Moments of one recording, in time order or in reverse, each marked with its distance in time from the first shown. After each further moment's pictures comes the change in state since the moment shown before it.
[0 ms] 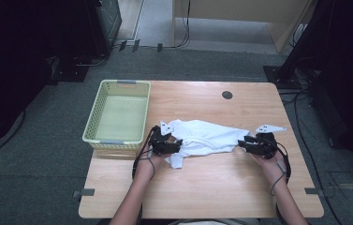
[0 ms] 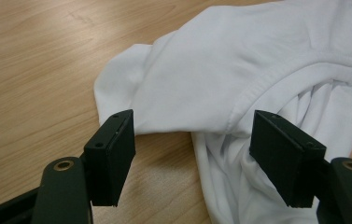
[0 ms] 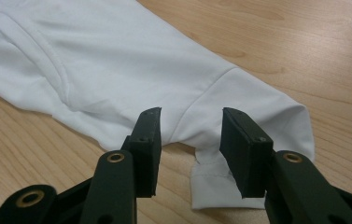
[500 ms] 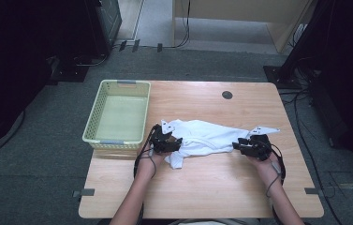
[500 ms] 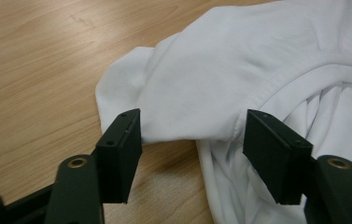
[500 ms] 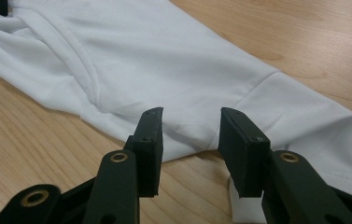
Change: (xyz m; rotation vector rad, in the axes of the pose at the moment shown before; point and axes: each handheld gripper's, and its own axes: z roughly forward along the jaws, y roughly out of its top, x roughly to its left) left arm 0.000 0.002 0.004 0.010 0.004 0.009; right arm 0.018 0.000 0.009 0.004 0.041 -0.027
